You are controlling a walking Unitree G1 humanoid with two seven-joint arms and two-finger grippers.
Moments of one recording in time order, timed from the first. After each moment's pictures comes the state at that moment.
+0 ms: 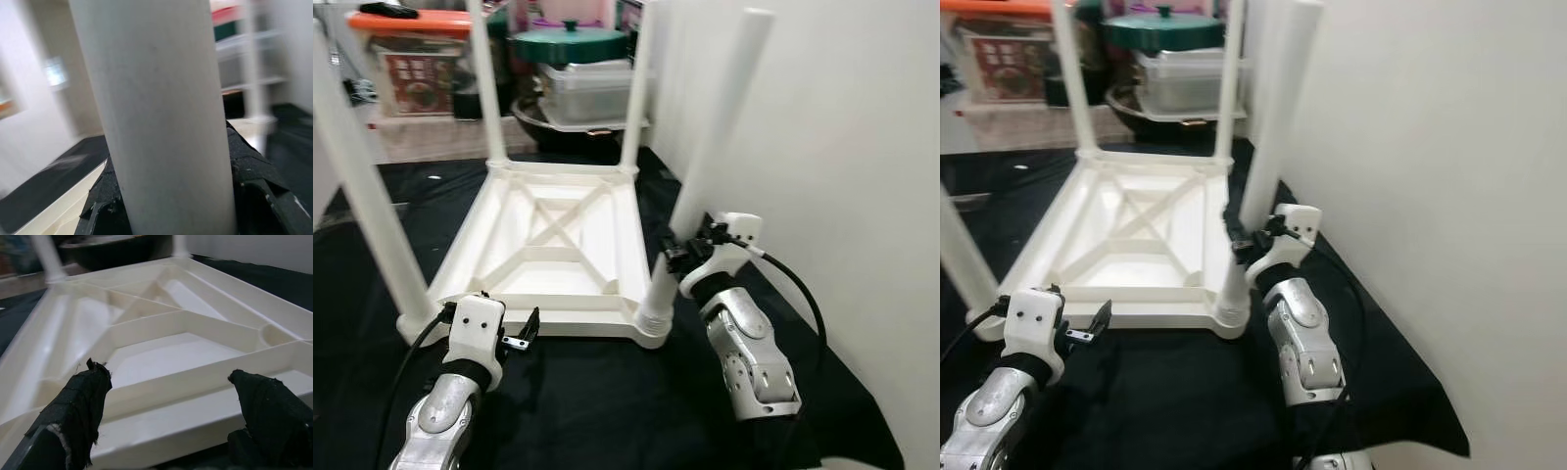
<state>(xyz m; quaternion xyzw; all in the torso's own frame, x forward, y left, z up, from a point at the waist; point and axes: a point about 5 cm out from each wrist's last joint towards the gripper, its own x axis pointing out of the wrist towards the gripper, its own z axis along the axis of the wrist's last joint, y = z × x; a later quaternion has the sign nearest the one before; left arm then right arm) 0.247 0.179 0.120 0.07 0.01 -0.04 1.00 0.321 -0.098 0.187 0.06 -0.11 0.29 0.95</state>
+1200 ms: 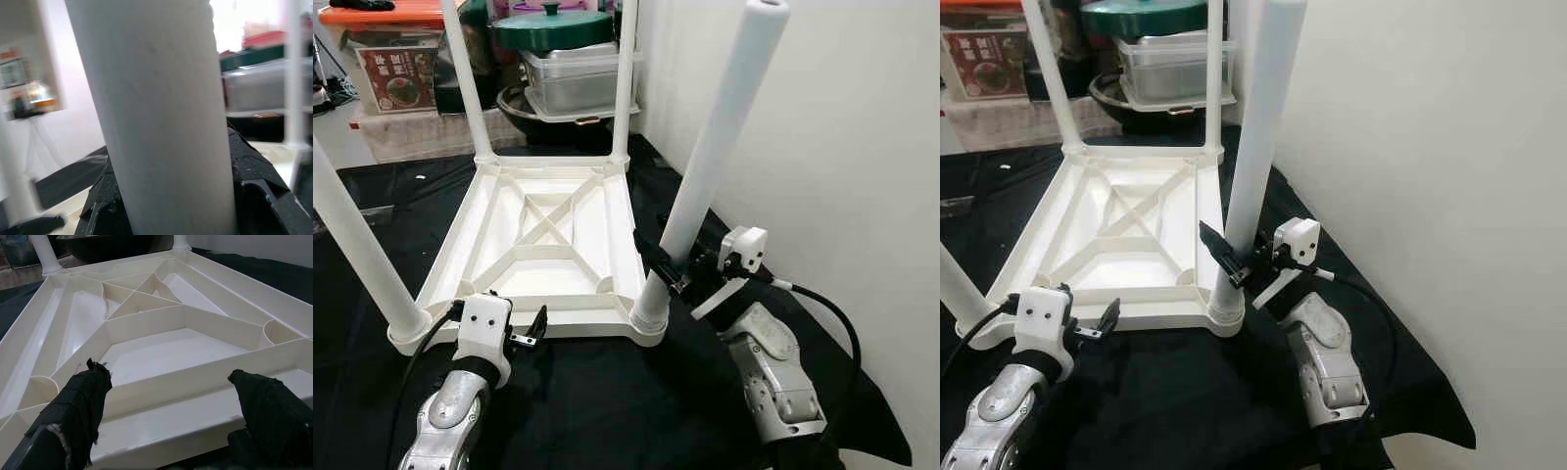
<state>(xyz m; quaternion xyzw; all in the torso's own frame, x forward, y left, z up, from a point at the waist) 0.248 0.181 0.117 0.06 0.01 -0.04 1.00 0.298 -0.099 0.176 0.04 -0.15 0.31 0.94</state>
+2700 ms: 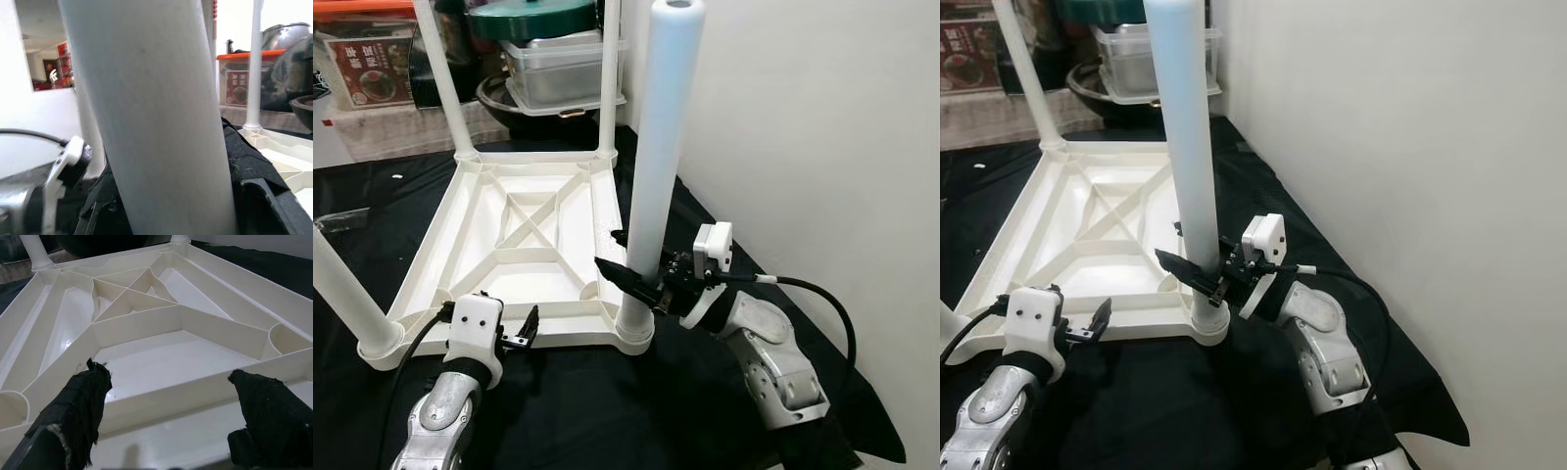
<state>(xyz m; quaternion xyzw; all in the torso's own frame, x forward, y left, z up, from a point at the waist) 0.246 0.188 0.117 0.06 0.01 -0.03 1.00 0.288 -0.084 0.189 0.02 -0.16 0.51 0.84</state>
